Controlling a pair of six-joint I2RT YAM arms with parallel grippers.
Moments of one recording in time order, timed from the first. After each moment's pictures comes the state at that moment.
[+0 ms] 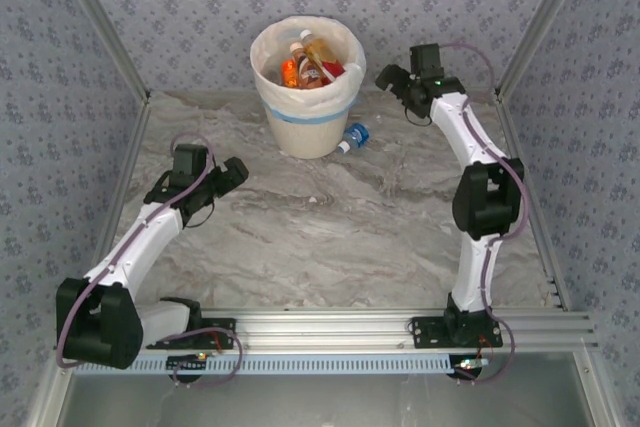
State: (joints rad) left arm -0.20 1.18 0.81 -0.42 0.04 -0.71; right arm 0.18 2.06 1.92 -0.61 -0.05 0.72
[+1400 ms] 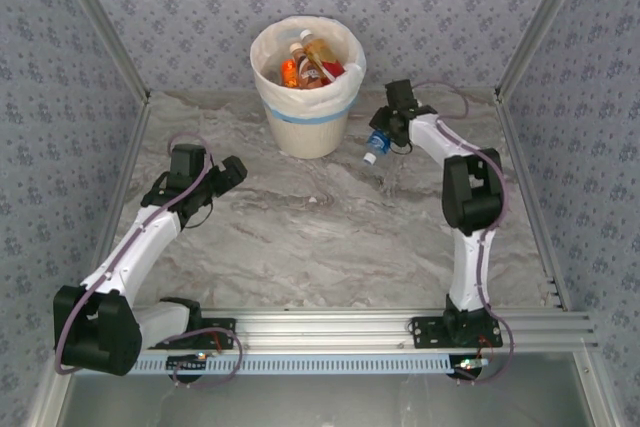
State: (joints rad) left arm -0.20 1.15 0.81 -0.42 0.03 -0.71; right arm 0.25 2.05 1.62 -0.44 0.08 0.76
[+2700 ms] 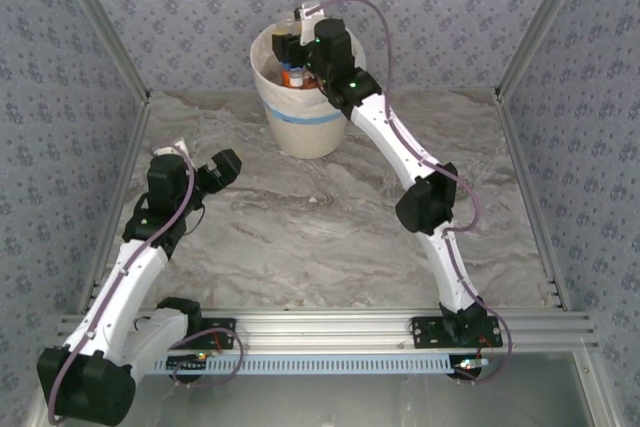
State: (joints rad) left arm -0.20 0.88 0.73 -0.29 0.09 -0.68; right arm 0.59 2.35 2.56 -0.28 0.03 0.13
